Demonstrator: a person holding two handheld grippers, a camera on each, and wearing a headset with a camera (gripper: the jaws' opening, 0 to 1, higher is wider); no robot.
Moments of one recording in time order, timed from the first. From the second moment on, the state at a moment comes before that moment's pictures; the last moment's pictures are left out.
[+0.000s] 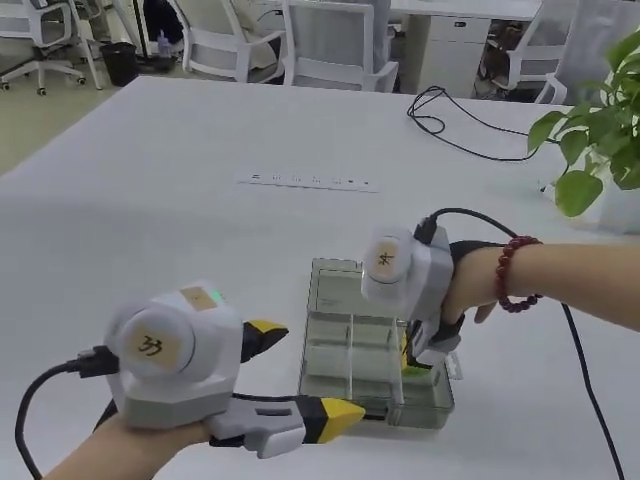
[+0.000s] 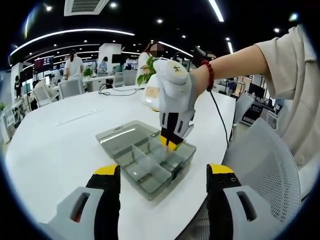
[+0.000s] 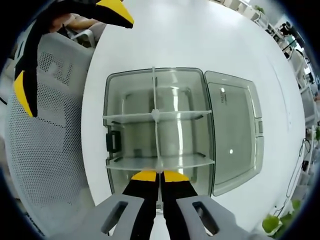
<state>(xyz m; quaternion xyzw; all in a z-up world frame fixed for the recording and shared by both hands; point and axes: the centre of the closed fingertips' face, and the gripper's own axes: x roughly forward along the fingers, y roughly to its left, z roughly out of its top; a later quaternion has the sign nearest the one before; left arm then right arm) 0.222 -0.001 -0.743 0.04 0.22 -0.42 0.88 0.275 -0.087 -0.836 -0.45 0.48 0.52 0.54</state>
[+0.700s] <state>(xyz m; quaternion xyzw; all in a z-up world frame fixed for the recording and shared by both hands) 0.218 -0.004 -0.742 0.06 0.22 -0.41 0.88 0.271 -0.086 -0.805 -0.37 0.42 0.50 0.66</state>
